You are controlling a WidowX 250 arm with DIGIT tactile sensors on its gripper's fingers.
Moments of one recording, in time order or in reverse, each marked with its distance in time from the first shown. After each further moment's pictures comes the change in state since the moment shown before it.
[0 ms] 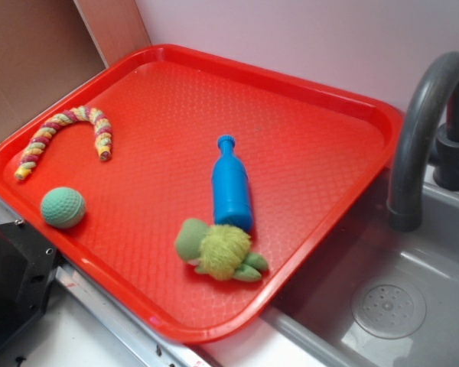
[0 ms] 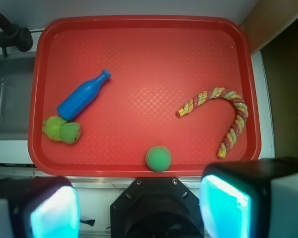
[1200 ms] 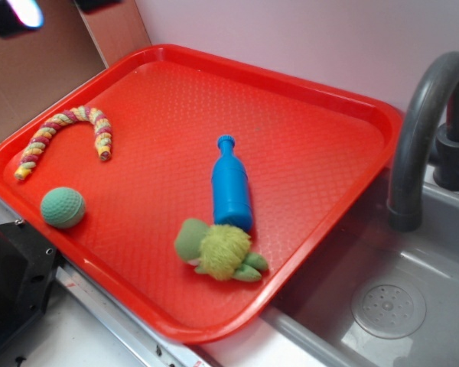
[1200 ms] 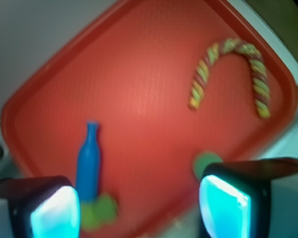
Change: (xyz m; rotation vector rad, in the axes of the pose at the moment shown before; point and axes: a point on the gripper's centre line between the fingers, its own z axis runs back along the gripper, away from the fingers) arm 0.079 -0.019 -0.066 -0.070 0.040 0.664
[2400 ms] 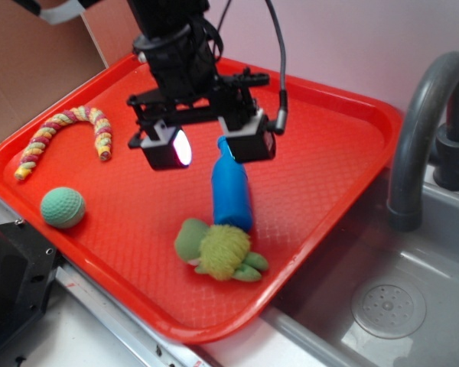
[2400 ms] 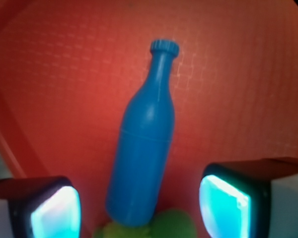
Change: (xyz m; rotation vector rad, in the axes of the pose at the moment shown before) arm -0.038 -0.049 -0.127 0.019 0.127 -0.056
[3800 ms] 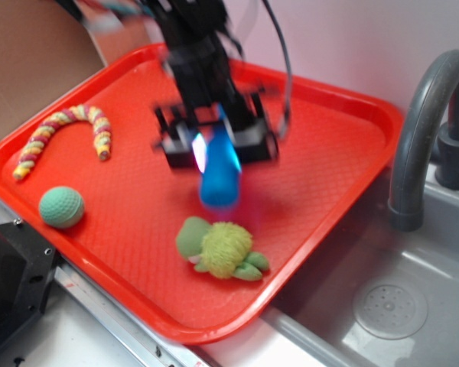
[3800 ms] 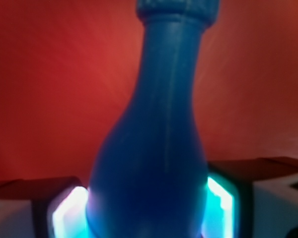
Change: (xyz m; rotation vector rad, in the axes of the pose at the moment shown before) arm 0.034 0.008 0.019 -0.091 0.043 -0.036
